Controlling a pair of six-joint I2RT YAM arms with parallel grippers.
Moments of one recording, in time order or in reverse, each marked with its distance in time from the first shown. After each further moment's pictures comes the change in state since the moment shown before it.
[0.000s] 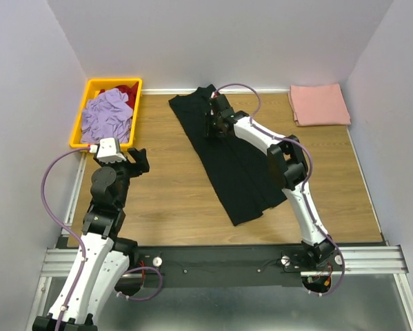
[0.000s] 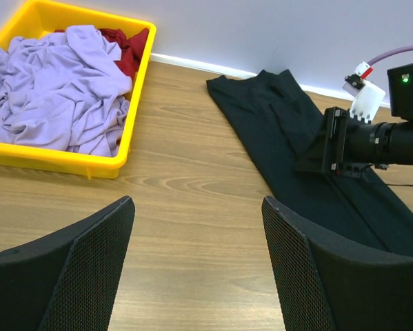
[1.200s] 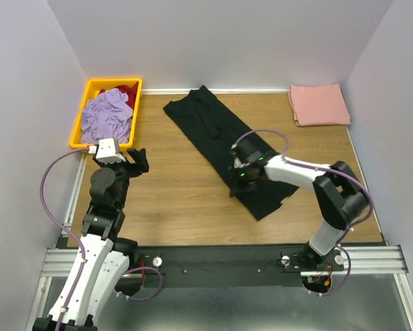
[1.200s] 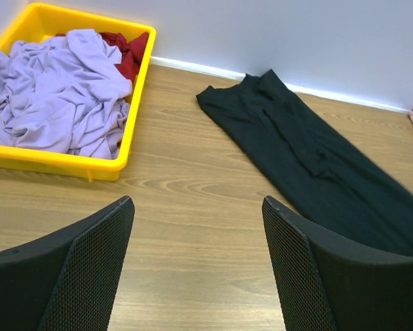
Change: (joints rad) left arm 0.000 -0.011 0.000 0.002 0.000 0.005; right arm 0.036 -0.745 -1.062 -0.033 -0.130 0.042
